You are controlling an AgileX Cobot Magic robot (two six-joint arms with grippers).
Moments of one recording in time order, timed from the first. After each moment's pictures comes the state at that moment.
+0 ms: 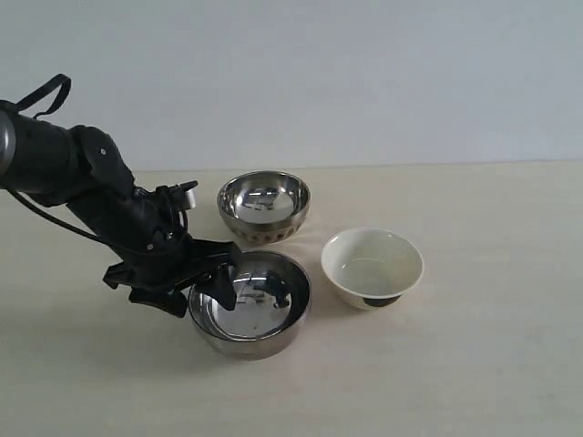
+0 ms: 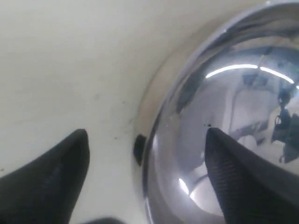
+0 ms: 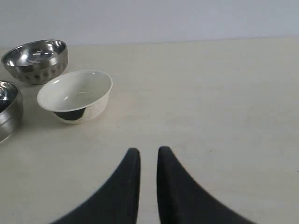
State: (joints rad) left arm -0.34 2.03 -1.28 -0.52 0.72 0.19; right arm 0.16 0.00 0.00 0.06 0.35 0.02
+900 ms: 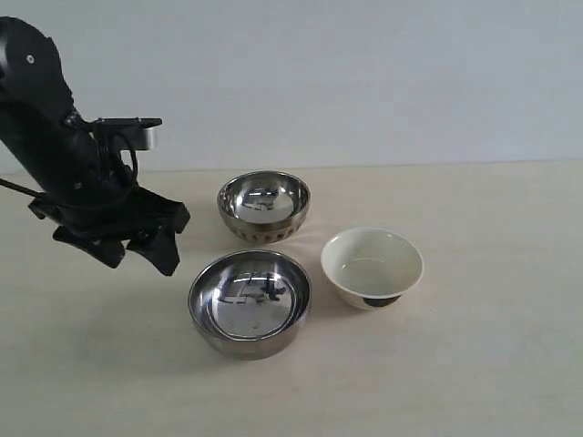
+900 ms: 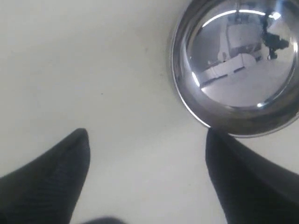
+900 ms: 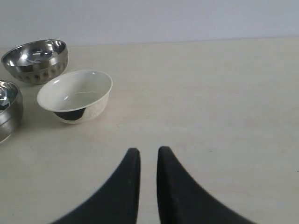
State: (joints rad) left arm -0.34 1.77 -1.31 -0.18 0.98 0.09; right arm 0.16 0.00 0.00 0.06 0.35 0.02
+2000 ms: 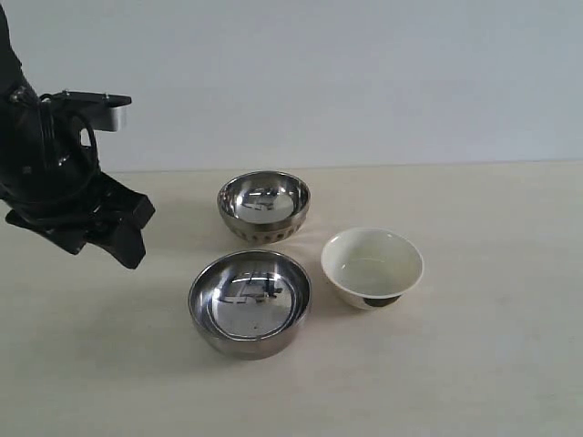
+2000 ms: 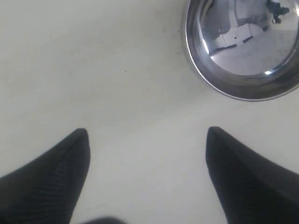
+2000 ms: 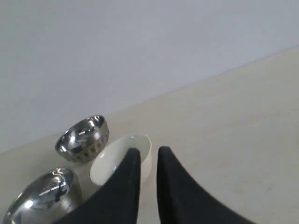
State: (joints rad) left arm -0.34 1.64 -1.28 -0.09 1.04 0.08; right arm 0.16 0.00 0.00 0.30 0.15 0.13
